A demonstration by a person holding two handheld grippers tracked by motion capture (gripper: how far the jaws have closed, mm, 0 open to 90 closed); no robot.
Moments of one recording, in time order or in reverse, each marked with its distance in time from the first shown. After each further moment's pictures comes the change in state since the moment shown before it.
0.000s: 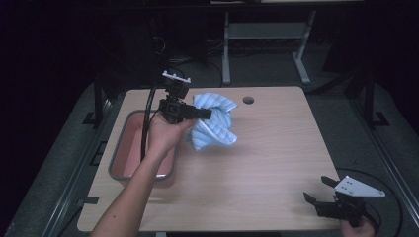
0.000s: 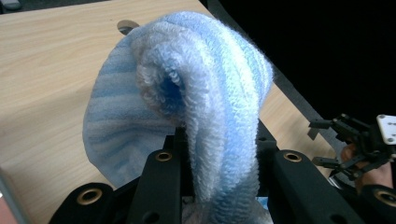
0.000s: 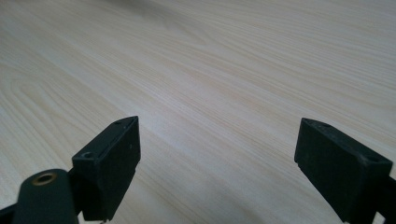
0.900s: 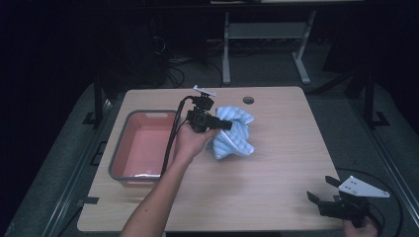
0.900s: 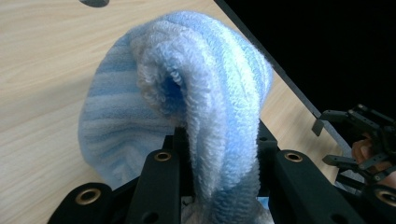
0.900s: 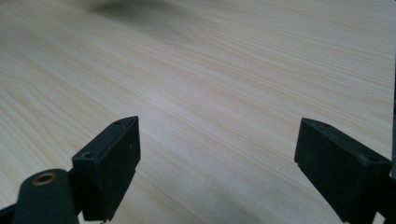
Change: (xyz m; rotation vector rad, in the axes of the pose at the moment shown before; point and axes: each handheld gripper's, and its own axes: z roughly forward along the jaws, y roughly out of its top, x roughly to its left) left arm -0.002 -0.013 0.078 0.064 -0.057 -0.012; right arm -0.005 -0.002 -0.005 0.000 -0.033 0.022
